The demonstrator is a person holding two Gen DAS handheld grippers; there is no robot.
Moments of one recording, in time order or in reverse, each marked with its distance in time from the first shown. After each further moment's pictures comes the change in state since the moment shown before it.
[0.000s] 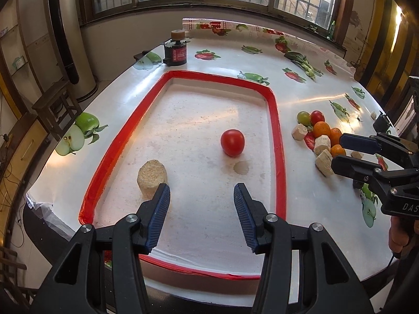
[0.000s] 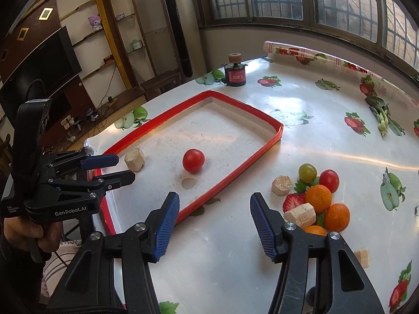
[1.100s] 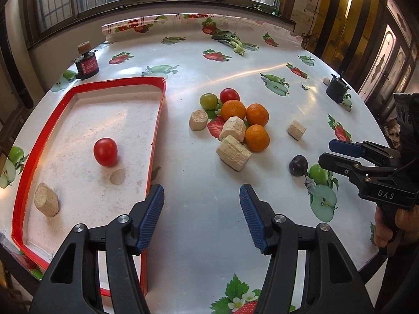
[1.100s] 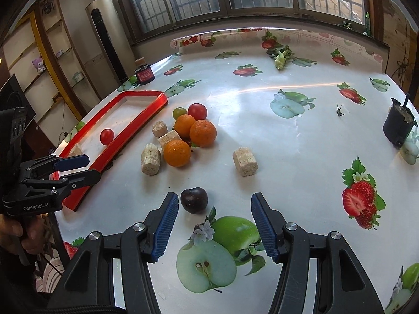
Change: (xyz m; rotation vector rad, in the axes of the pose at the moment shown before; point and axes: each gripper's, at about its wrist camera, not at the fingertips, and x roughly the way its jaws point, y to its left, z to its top) left arm 0.015 -0.122 0.000 0.191 0.039 -0.184; right arm -0.071 -0.109 -0.103 0.292 -0.031 -0.195
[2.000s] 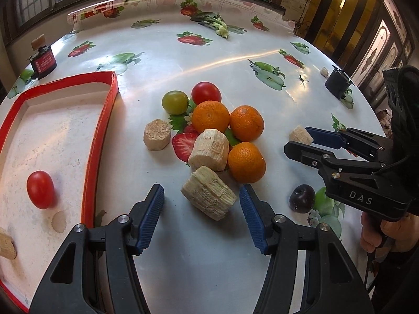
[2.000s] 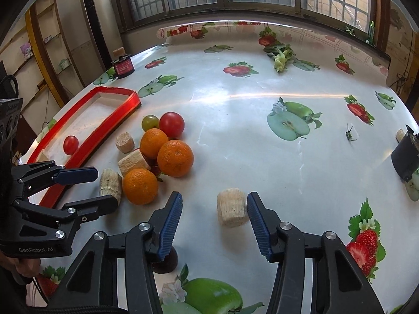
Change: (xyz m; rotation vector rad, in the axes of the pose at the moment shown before) left arm 0.073 -0.022 0.035 0.024 0.080 -0.094; right arm 0.062 -0.011 0.038 -0.032 0.060 -0.102
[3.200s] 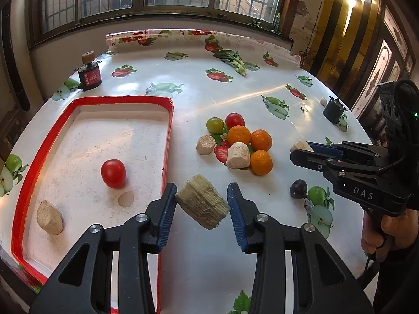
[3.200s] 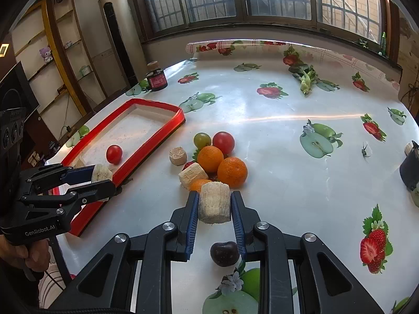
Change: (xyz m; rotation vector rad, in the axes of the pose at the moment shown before) left arm -0.082 0.037 -0.029 -0.059 -0.170 0.053; right arm -0.045 0.052 0.006 -0.056 -0.083 0.108
